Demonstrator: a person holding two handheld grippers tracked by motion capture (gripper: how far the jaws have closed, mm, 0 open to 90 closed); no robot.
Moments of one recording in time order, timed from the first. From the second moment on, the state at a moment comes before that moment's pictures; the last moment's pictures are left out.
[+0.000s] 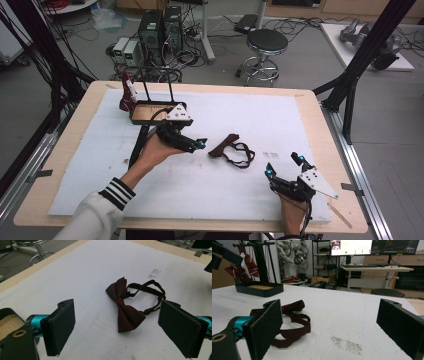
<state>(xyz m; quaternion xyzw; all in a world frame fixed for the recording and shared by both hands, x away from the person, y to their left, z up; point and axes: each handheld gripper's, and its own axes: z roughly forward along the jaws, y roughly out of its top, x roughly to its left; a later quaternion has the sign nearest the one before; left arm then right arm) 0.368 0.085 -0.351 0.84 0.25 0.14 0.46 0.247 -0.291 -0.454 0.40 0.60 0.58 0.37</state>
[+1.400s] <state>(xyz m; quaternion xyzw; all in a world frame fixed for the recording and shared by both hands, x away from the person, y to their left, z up) 0.407 0.023 -0.394 0.87 0.30 0.06 0.38 0.246 -0.291 -0.455 0.40 0.59 0.59 0.37</state>
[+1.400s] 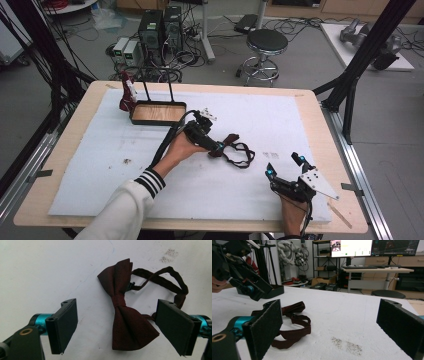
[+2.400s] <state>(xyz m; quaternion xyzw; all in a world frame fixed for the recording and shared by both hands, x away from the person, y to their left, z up) 0.418 -0.001 -0.414 0.89 0.32 0.02 0.33 0.246 -0.292 -0.455 0.40 0.59 0.59 0.37</state>
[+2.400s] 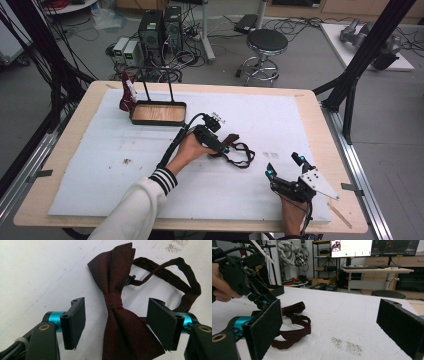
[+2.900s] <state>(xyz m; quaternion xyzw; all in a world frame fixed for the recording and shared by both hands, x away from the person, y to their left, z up) 0.421 -0.008 -0.417 0.90 0.32 0.00 0.31 0.246 -0.292 -0.455 0.40 0.59 0.59 0.37</state>
